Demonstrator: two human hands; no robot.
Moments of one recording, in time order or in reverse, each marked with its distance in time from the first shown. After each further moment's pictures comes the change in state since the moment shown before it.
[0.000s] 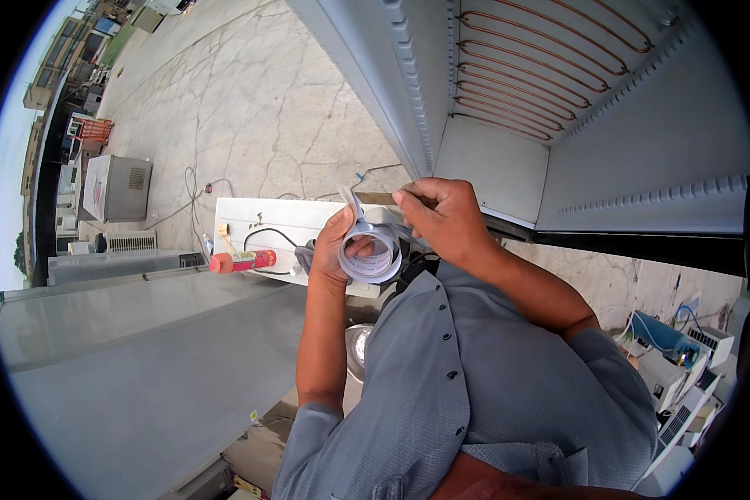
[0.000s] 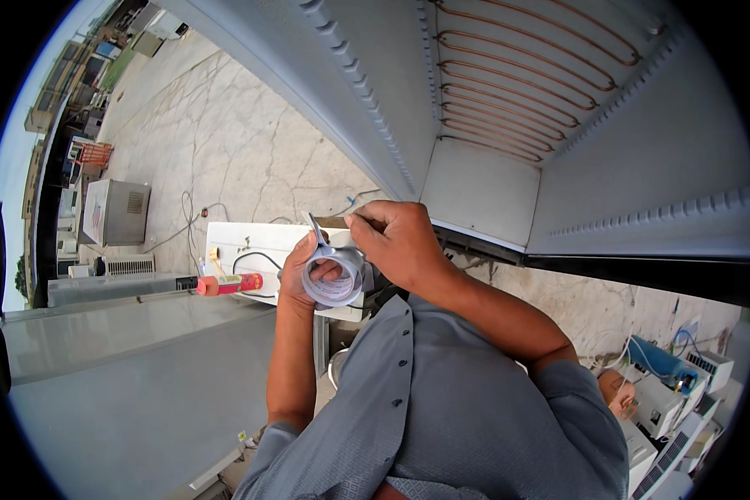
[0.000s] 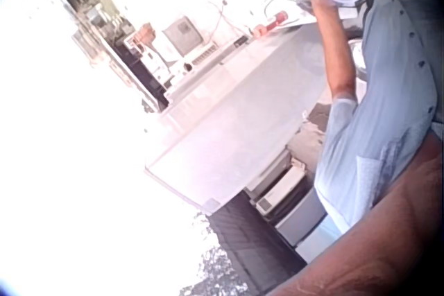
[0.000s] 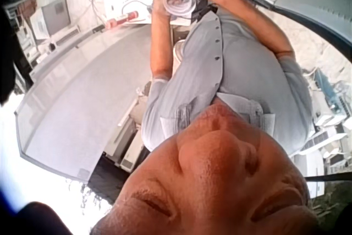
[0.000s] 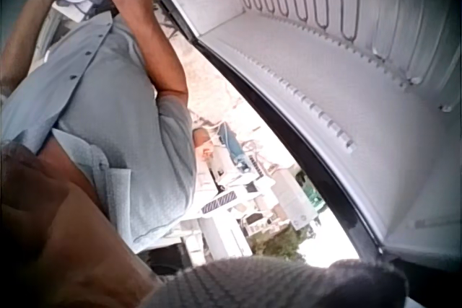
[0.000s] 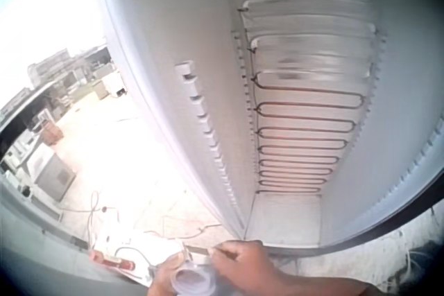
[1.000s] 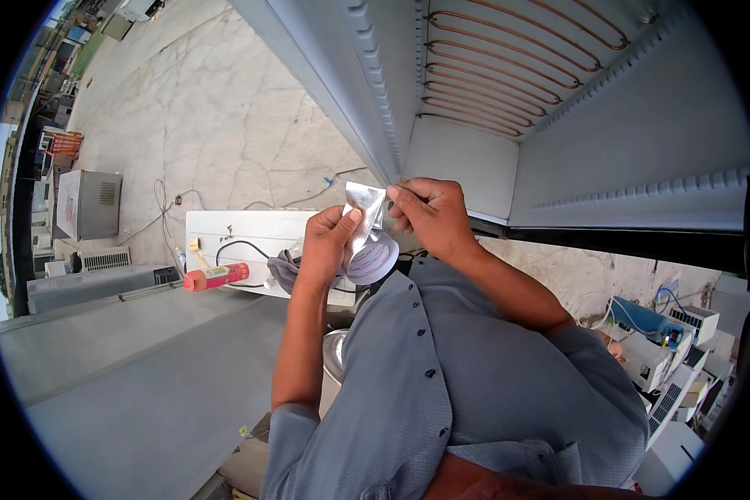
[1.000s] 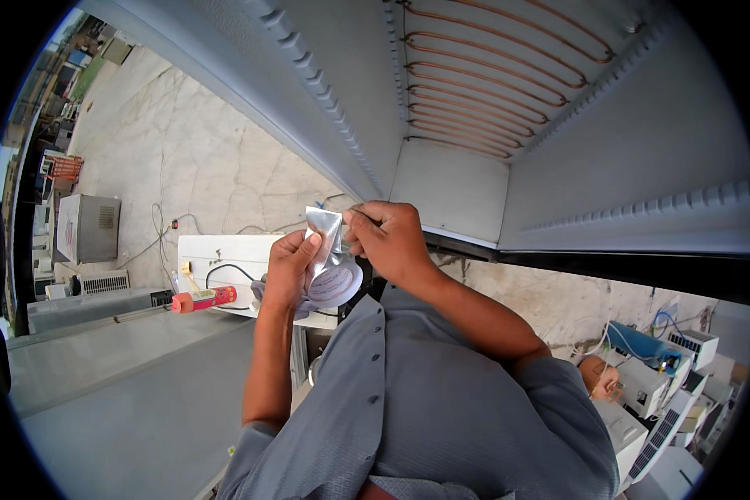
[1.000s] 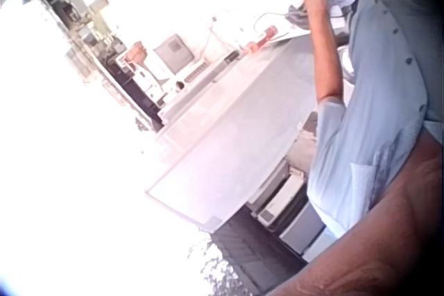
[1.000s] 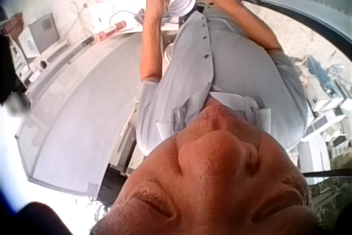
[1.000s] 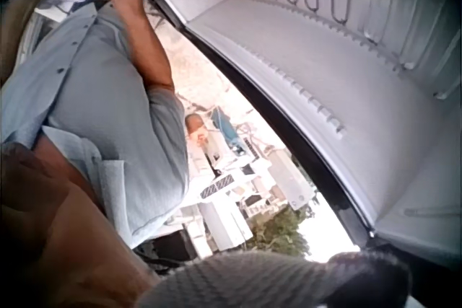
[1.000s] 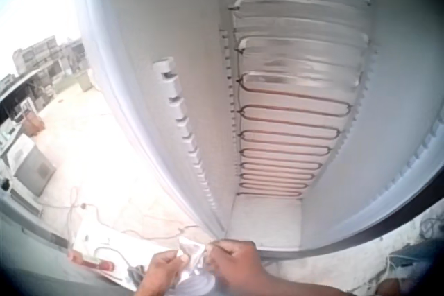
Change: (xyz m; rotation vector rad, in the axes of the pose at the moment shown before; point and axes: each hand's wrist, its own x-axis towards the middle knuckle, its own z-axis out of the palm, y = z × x) left_hand 0.023 -0.005 0.054 0.631 0.185 0.098; right_hand 0.011 0.030 -0.019 0.122 0.158 0.095
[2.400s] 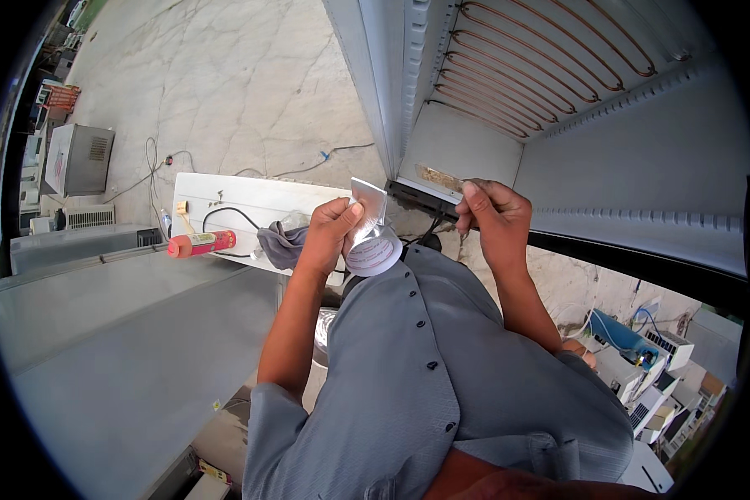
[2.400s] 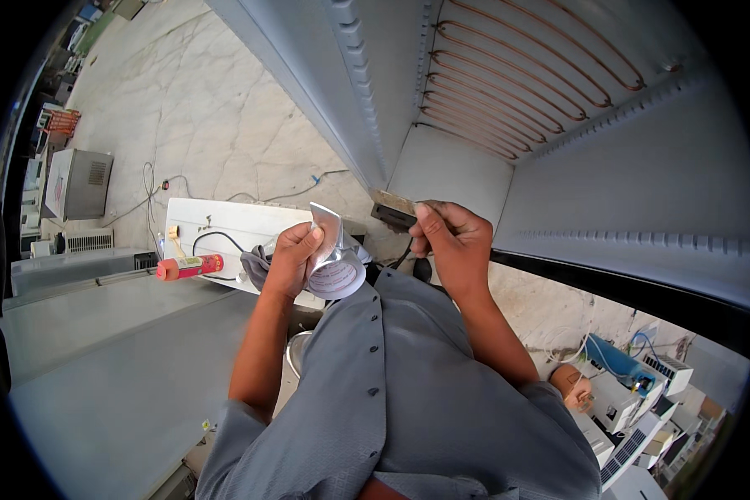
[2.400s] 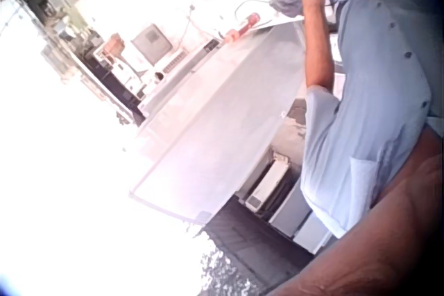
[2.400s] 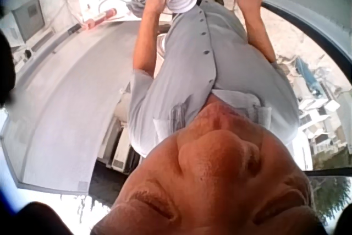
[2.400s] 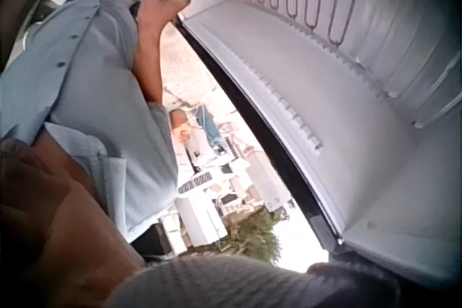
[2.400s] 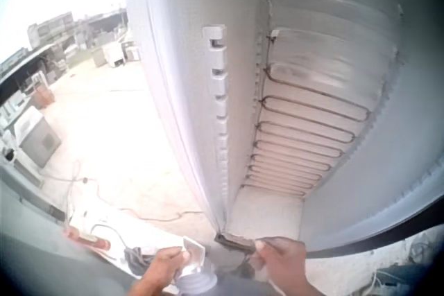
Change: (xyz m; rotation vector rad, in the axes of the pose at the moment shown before) left_hand -0.005 -0.048 -0.022 -0.180 -0.010 -0.031; right_hand -0.033 -0.007 -0.044 0.047 0.227 -0.016
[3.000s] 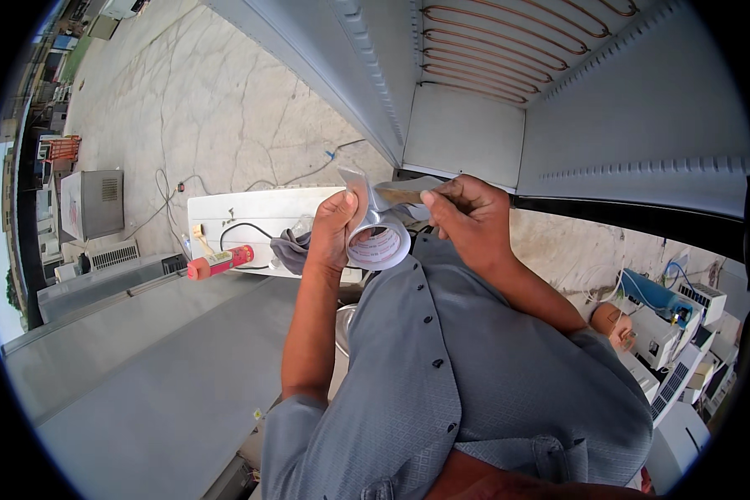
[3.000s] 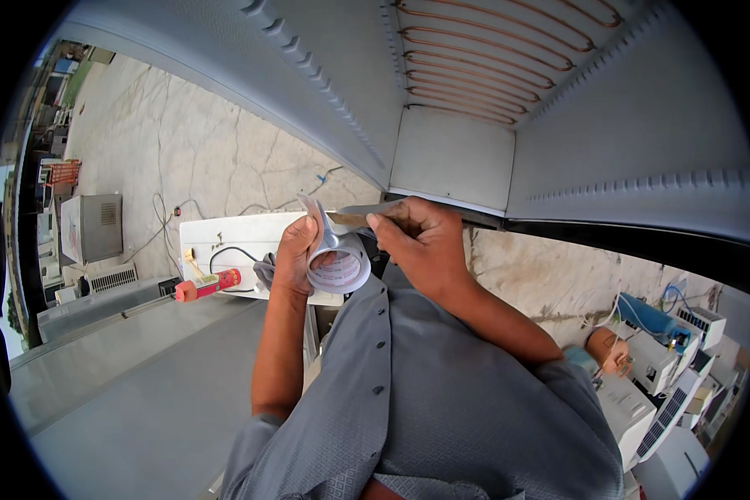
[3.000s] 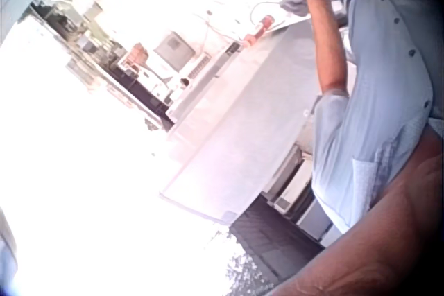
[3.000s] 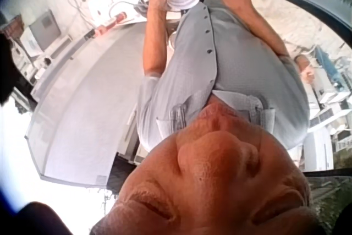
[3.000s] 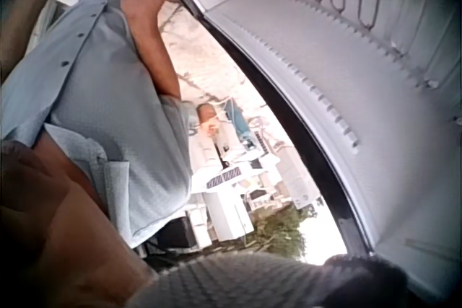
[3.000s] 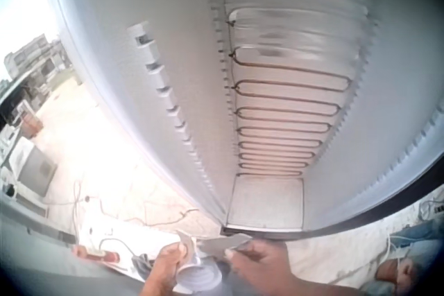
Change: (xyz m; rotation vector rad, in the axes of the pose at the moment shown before) left_hand 0.003 0.019 0.025 -0.073 -0.066 -0.075; right_hand -0.024 -0.001 0.017 0.008 -0.130 -0.048
